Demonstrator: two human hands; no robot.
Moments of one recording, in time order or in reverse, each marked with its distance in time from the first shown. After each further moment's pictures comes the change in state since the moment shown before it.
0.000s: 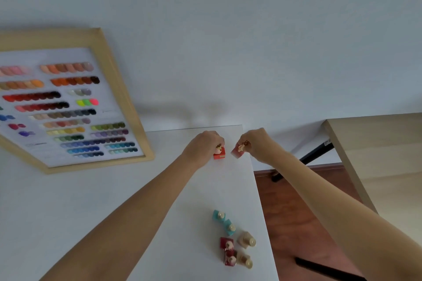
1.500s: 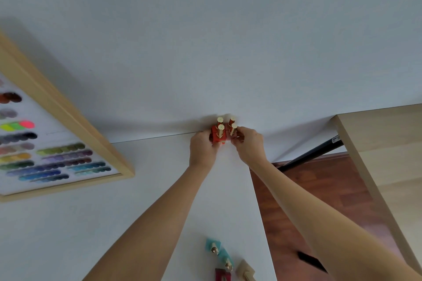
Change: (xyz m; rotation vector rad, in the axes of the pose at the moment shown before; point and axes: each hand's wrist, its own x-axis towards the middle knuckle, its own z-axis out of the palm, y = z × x) left_hand 0.075 -0.009 0.066 -0.521 0.406 -0.404; right_hand 0.070 0.033 0.069 0.556 0.302 0.370
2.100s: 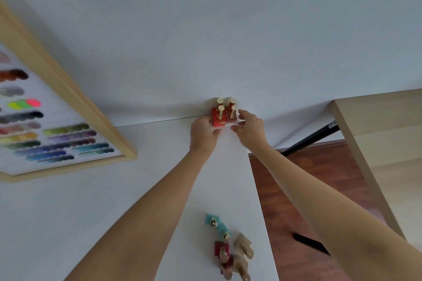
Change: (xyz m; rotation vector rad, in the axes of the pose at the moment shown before) left_hand -0.010 0.003 -0.003 0.065 -0.043 -0.013; right_hand -0.009 0.002 -0.008 0.000 -0.050 0.065
